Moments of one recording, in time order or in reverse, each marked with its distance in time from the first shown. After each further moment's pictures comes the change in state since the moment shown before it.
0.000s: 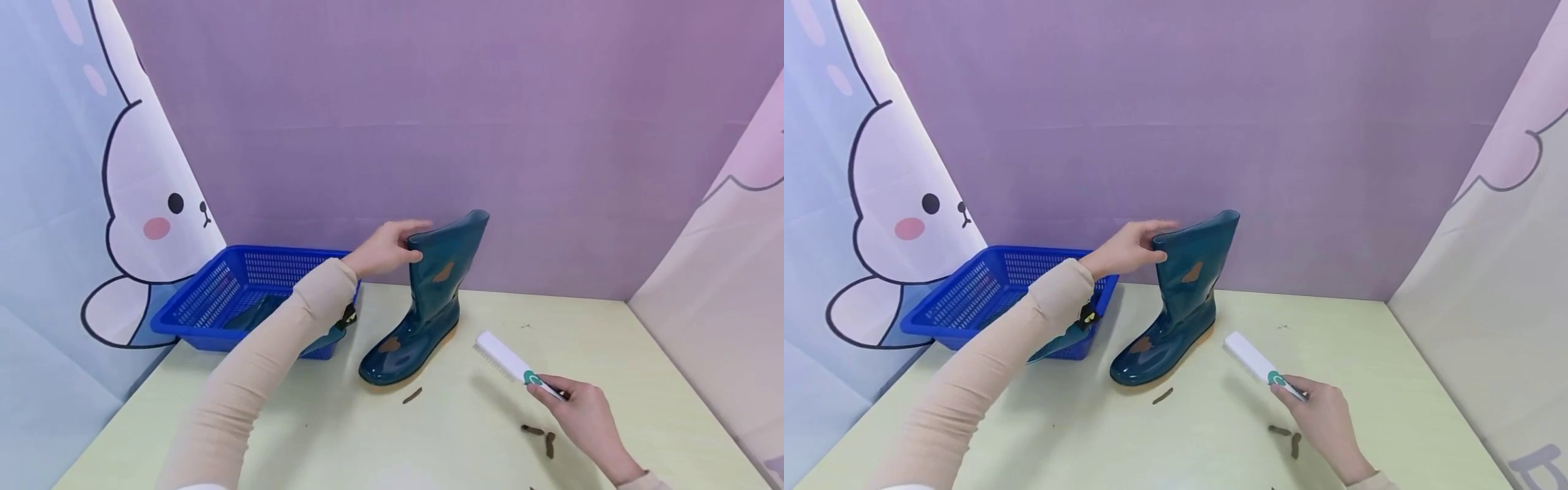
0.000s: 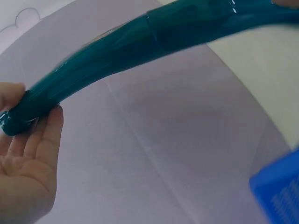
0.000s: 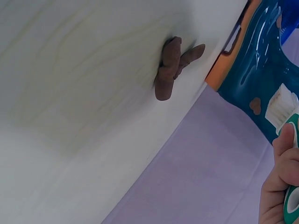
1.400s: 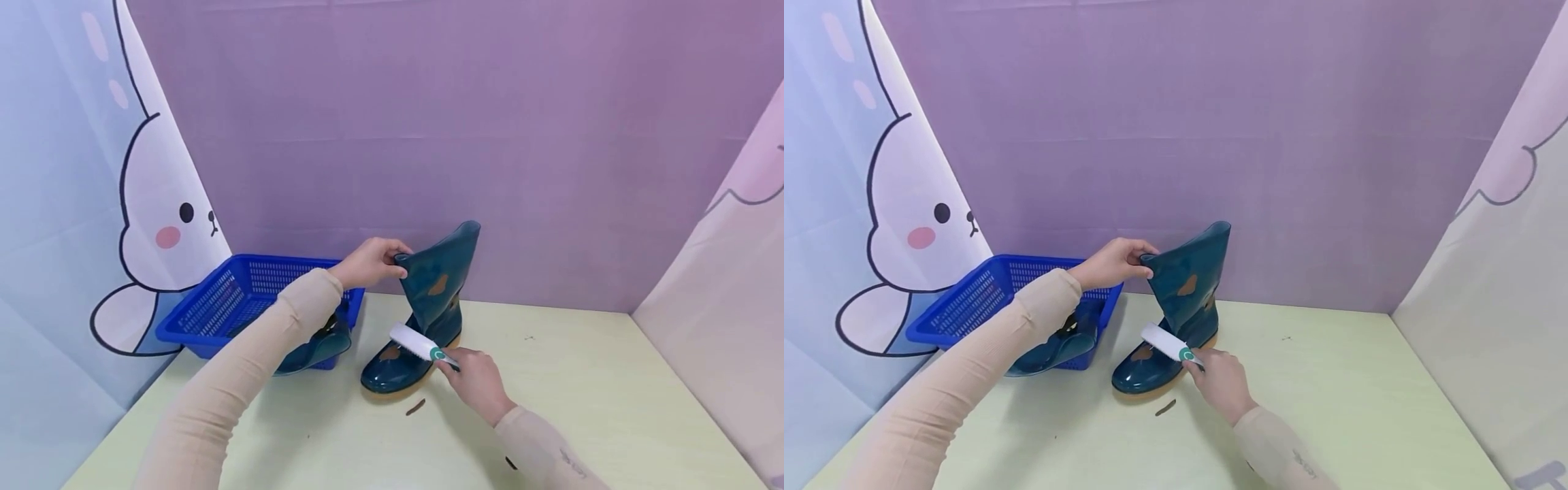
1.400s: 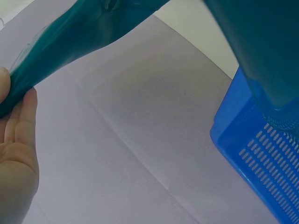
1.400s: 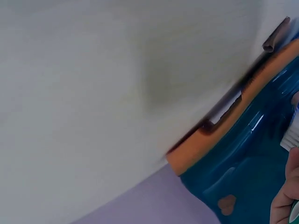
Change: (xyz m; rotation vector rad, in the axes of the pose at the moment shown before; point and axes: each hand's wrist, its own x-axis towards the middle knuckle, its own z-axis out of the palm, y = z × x) left_hand -0.004 -0.032 -0.010 0.159 -0.034 0.014; right_hand 0.057 -0.074 0.103 -0.167 0.076 -0.510
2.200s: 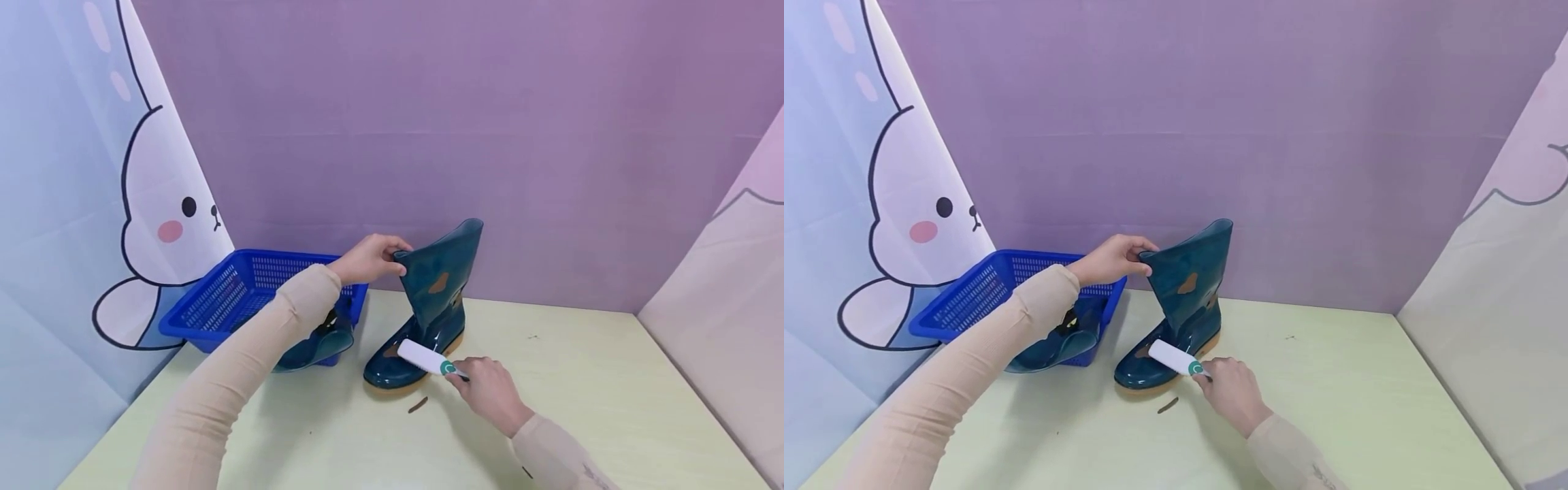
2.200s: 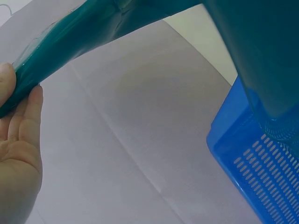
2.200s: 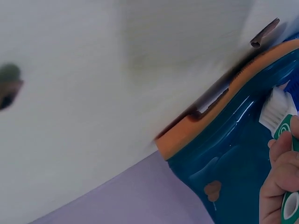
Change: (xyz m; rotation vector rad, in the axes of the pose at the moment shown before) left_hand -0.003 0.005 -0.006 -0.036 -0.011 -0.029; right_hand -0.011 -0.003 -0.021 -0.132 -0.122 -0.013
